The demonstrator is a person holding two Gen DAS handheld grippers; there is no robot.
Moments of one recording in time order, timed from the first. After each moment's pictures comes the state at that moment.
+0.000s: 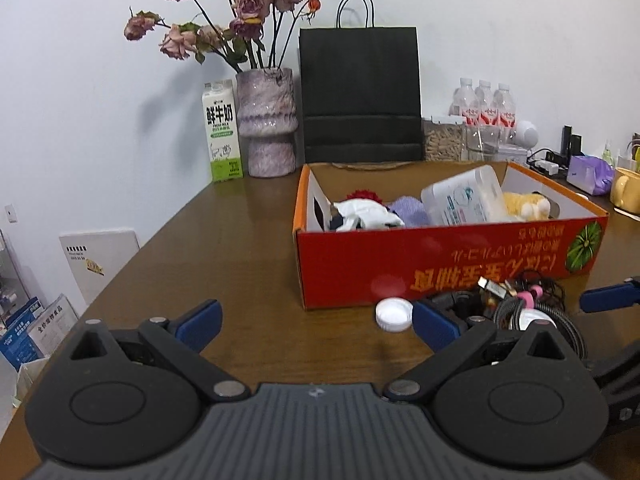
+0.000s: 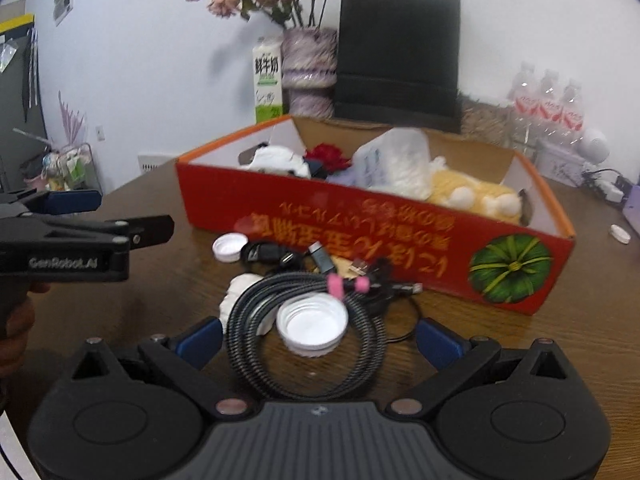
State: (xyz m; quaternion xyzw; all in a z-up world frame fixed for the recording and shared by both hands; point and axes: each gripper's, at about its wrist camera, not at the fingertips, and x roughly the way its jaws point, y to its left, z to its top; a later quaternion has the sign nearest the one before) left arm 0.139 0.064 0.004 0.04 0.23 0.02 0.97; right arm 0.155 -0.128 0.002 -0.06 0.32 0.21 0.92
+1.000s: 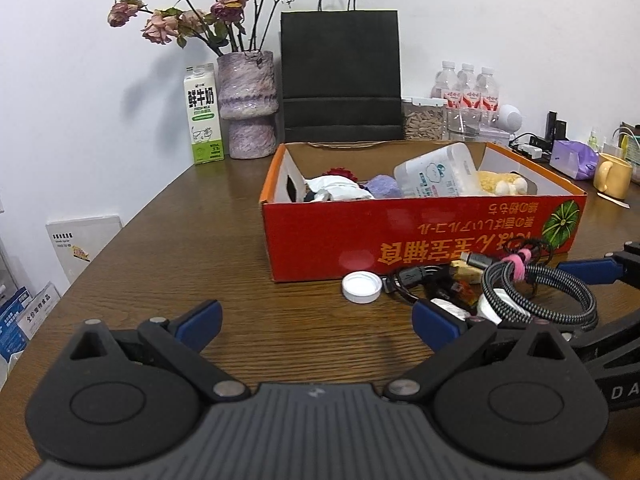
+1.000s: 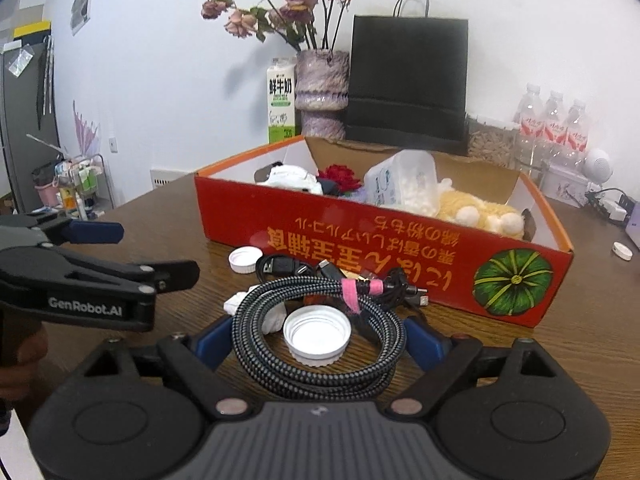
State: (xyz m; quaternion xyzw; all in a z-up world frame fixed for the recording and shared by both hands) left arm 0.133 0.047 -0.001 0.03 0.25 0.00 0.97; right arm 0.136 -0.141 0.011 -0.06 0.27 0.23 0.94
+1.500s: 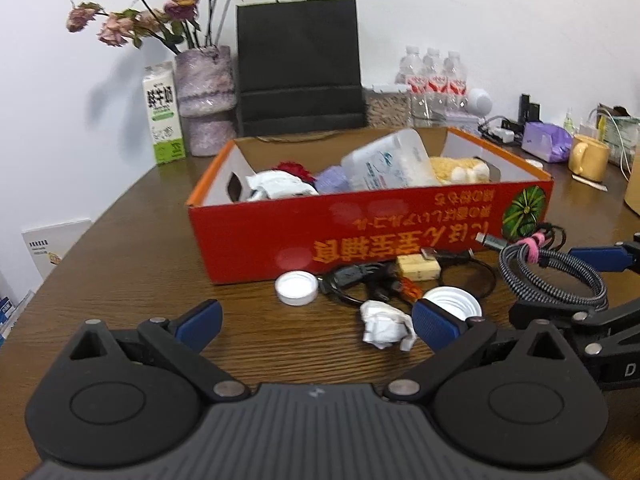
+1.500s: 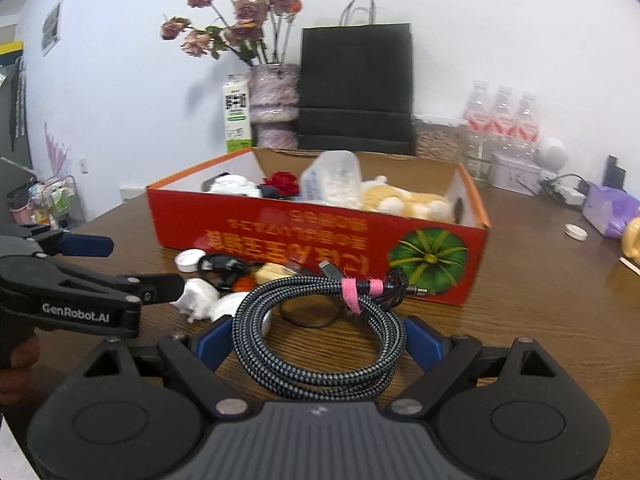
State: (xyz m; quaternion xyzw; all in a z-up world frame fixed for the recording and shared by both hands) left arm 0.146 0.007 -0.005 0.05 0.27 -0.04 0.96; right arm 0.130 -0.193 0.006 -0.03 0.26 0.18 0.95
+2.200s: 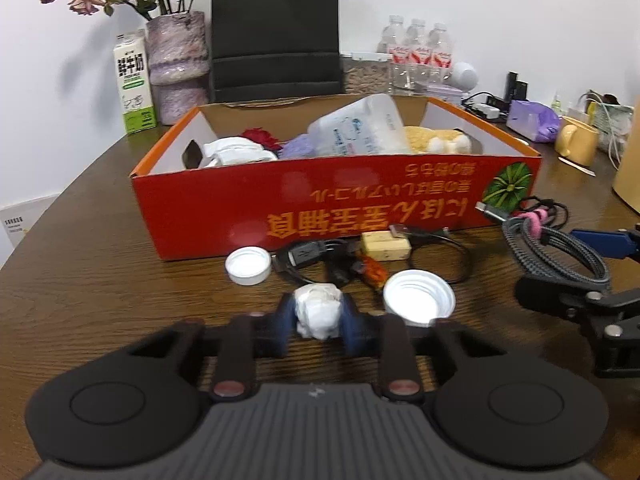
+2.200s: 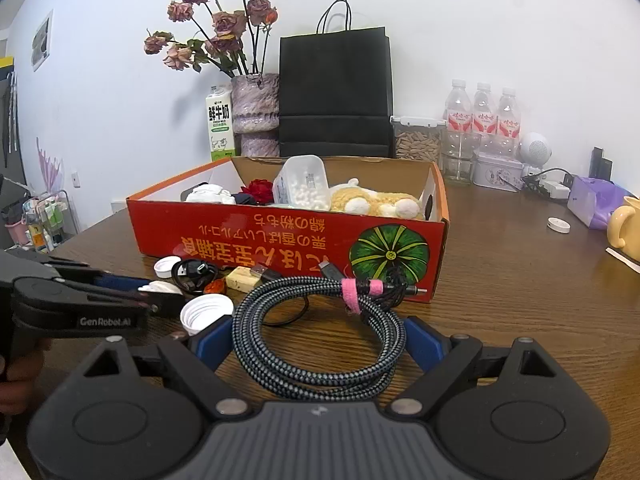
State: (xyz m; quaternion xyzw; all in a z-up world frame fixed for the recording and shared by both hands) left arm 0.160 -0.009 -0.017 0.03 0.31 -0.07 0.95; right arm 0.129 -0.211 0.003 -0.02 0.25 0.17 0.95
